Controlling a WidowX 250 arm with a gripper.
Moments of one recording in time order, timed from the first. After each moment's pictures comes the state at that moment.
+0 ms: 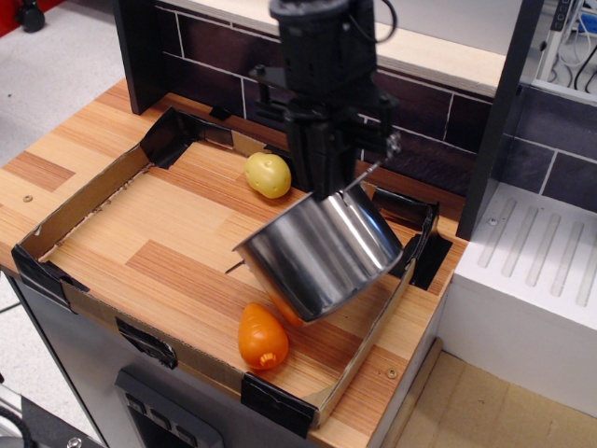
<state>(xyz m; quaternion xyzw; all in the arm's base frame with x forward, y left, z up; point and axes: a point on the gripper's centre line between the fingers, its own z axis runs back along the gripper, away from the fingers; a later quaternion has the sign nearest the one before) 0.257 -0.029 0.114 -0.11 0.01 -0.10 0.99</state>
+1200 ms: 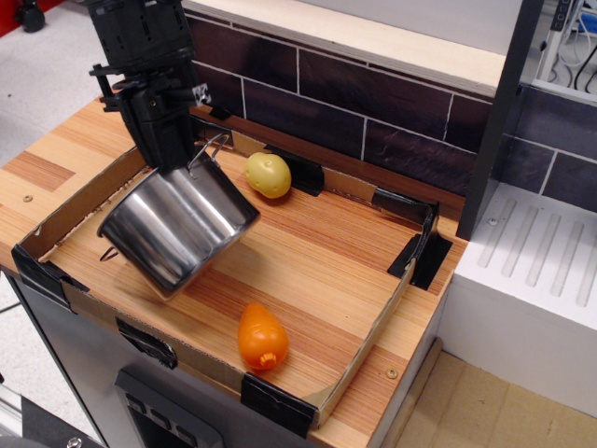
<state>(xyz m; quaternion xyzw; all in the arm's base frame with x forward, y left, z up) 0.239 0.073 0.101 -0.18 0.06 -0.05 0.98</state>
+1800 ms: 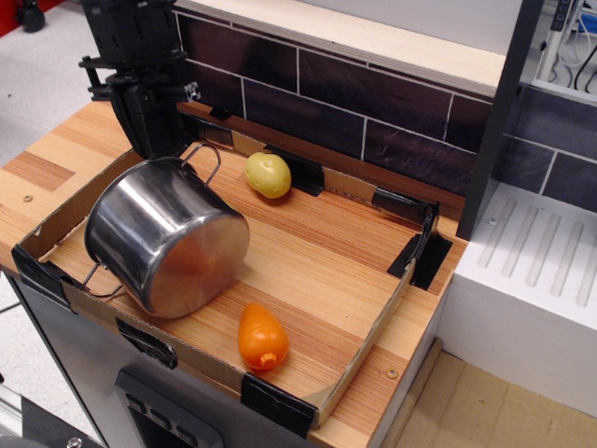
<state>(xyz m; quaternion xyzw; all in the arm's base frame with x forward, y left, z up) 0.254 0.099 0.090 -0.14 0.05 -0.02 0.99</state>
